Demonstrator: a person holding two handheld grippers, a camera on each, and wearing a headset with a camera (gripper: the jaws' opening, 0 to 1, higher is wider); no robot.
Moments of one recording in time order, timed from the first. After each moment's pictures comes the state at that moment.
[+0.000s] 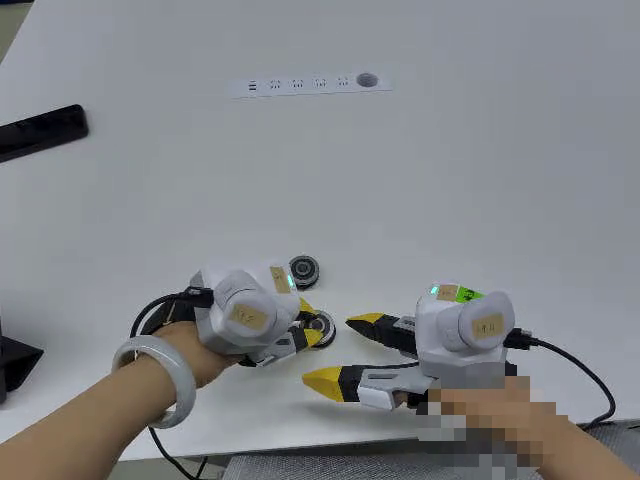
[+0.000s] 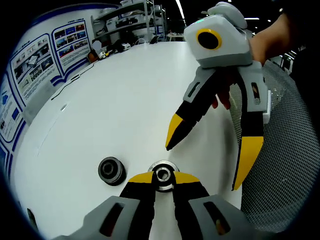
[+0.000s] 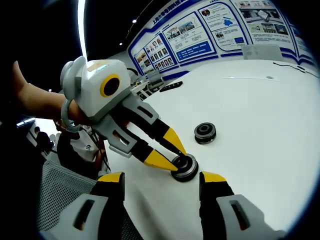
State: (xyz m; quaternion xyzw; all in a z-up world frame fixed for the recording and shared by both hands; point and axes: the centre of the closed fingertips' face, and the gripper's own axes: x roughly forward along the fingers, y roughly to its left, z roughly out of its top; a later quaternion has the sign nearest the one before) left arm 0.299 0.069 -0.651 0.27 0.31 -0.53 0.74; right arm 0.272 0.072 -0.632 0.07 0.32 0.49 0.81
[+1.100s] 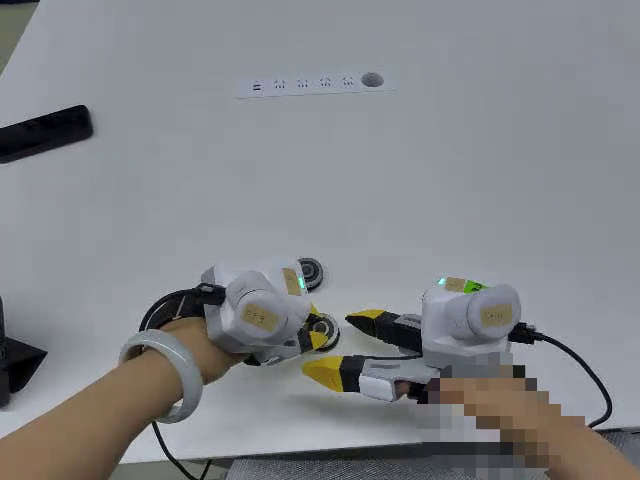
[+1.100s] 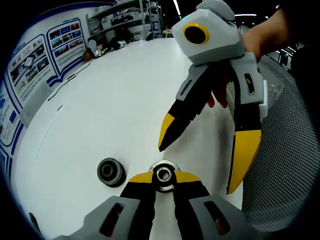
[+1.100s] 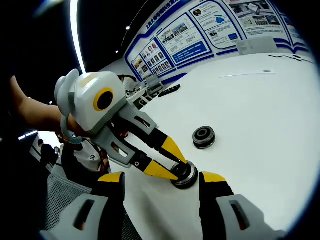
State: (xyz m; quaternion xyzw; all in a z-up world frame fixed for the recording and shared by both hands) left arm 0.301 0.069 -0.655 0.28 0.32 -0.54 0.73; right arm 0.284 0.076 -0.628 0.12 0.33 0.48 0.80
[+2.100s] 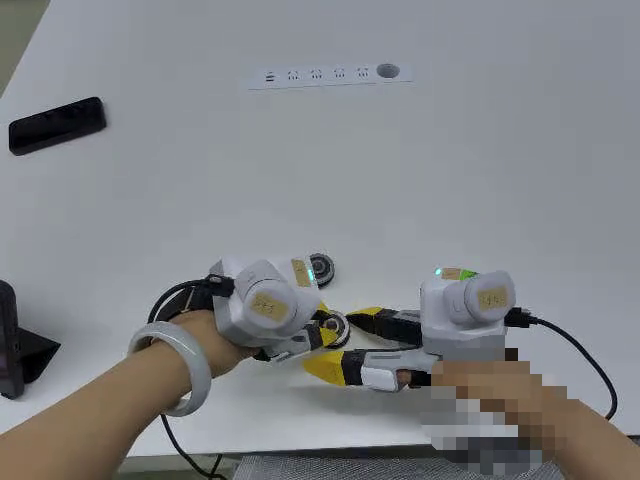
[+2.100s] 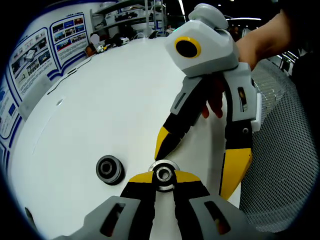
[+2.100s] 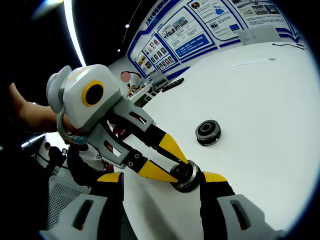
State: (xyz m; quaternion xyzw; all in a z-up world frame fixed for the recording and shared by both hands) left arm 0.302 0.069 -0.655 0.27 0.34 -0.54 0.73; right arm 0.288 0.088 -0.640 0.14 0.35 0.51 0.78
